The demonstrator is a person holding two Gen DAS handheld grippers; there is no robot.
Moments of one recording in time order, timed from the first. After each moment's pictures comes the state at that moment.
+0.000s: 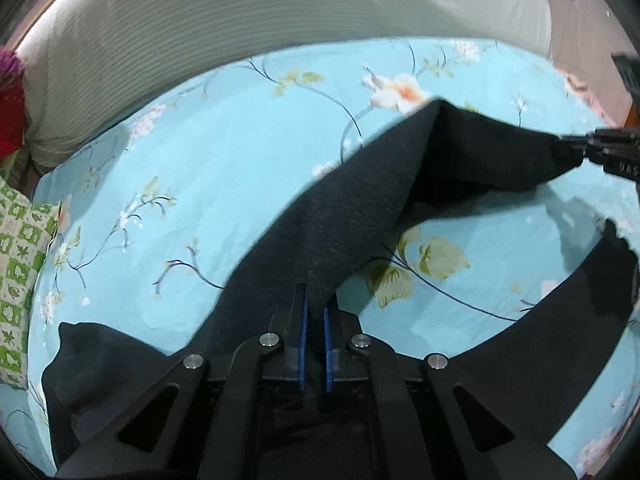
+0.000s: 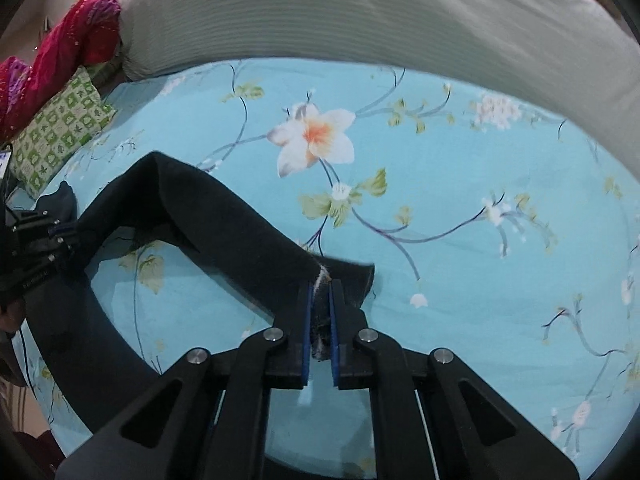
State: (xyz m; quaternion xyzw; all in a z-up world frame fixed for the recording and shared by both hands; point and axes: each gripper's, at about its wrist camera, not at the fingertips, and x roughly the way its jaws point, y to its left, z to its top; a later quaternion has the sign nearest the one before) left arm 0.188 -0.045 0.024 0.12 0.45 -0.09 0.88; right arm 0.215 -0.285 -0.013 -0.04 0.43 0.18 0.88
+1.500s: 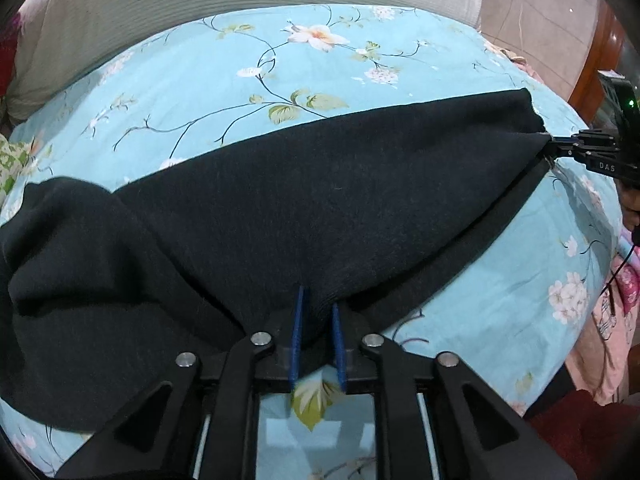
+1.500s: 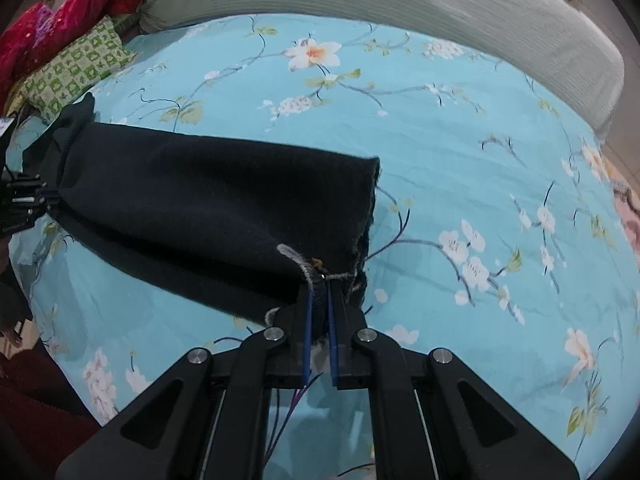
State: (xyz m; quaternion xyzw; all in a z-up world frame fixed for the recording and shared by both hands) left arm 0.031 -0.039 -0.013 0.09 0.48 -0.19 0.85; right arm 0.040 -0.325 -0.039 -0.07 0.46 0.14 0.87
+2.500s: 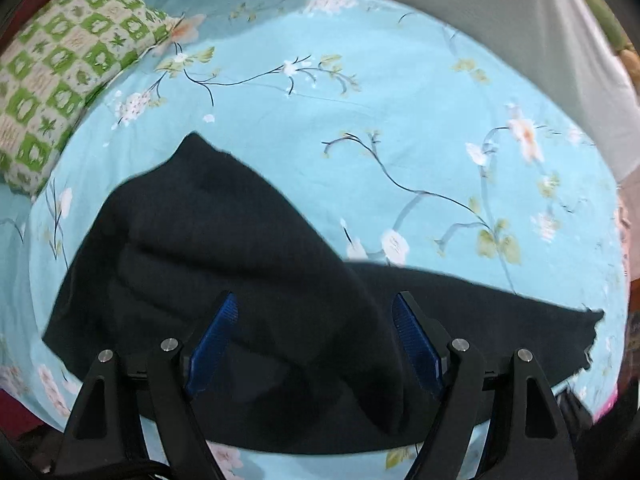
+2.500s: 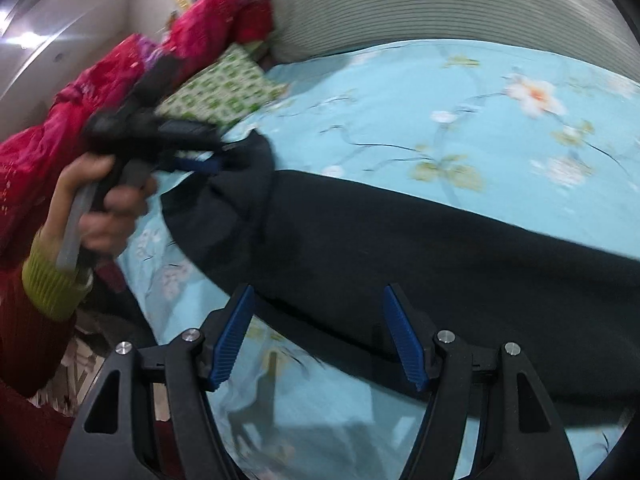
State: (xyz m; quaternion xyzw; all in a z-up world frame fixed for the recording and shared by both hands) left arm 0.164 0.097 0.041 -0.10 0.58 0.05 0.80; right arm 0.039 -0.119 -0.013 0.06 0.41 0.37 0.83
